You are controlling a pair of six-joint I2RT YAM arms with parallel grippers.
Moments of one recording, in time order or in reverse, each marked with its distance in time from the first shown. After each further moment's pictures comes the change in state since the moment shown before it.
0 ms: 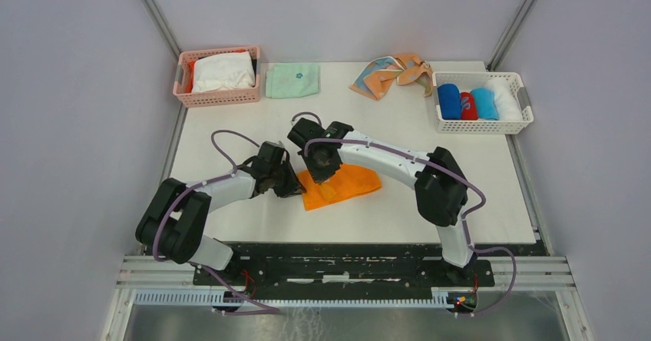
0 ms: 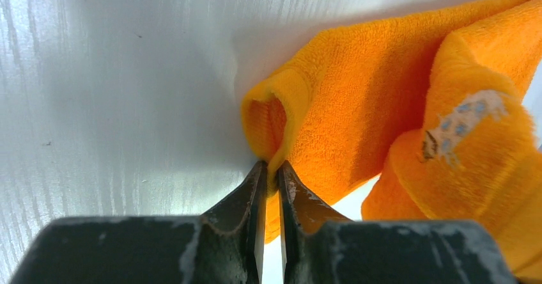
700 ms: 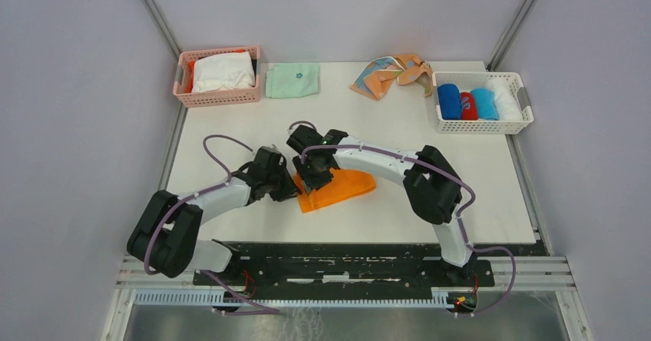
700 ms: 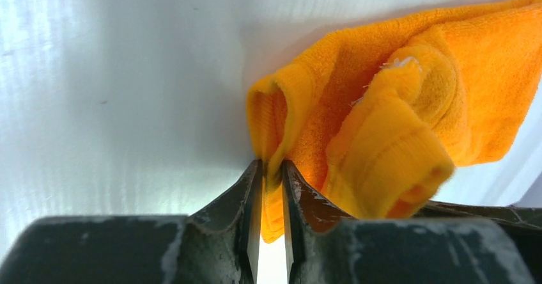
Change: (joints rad) left arm -0.006 -0.079 -0.058 -0.002 -0.061 -0.037; right arm 0.002 0.075 -0.042 0.146 -0.148 0.044
